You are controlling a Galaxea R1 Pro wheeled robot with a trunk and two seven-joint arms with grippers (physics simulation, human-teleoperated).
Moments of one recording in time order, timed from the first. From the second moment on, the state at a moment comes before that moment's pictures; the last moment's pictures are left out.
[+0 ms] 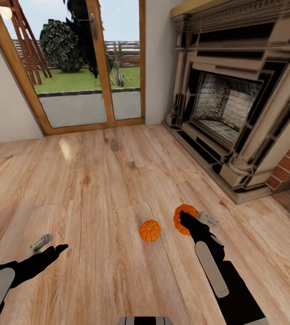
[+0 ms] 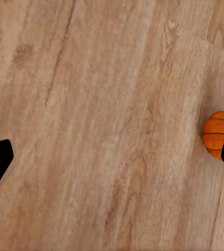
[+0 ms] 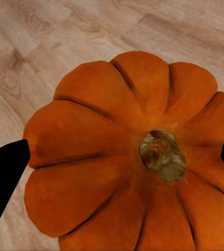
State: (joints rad) left arm -0.20 0.25 0.23 -1.46 0.93 0.81 0.27; right arm -0.42 0.04 0.18 -1.41 -0.65 0.32 -0.53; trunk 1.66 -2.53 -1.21
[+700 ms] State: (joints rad) left arm -0.20 0.25 0.22 -1.44 0.93 0.81 0.27; right arm -0.41 0.03 0.18 -1.43 -0.66 0.33 -0.53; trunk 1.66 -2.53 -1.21
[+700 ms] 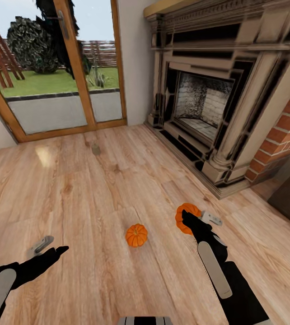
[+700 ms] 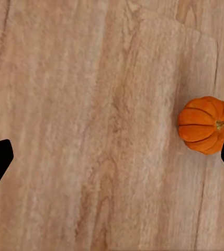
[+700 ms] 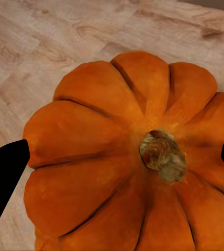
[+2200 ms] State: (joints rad) left arm -0.20 0.09 -0.10 -1.29 0.55 0.57 0.27; right arm -0.30 0.02 0.38 -1.57 -0.65 0.32 -0.53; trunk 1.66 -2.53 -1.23
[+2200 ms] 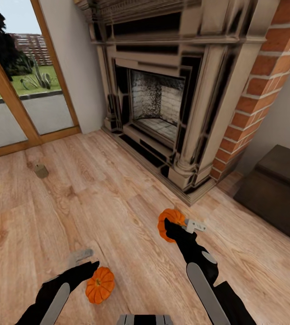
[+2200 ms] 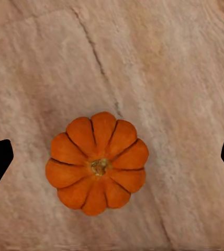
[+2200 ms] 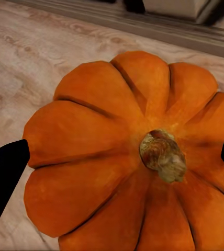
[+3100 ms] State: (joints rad) left arm -0.47 0.06 -0.09 -1.09 0.56 0.85 0.53; right arm -0.67 -0.11 -0.11 -1.57 -1.17 1.04 -0.45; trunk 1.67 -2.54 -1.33
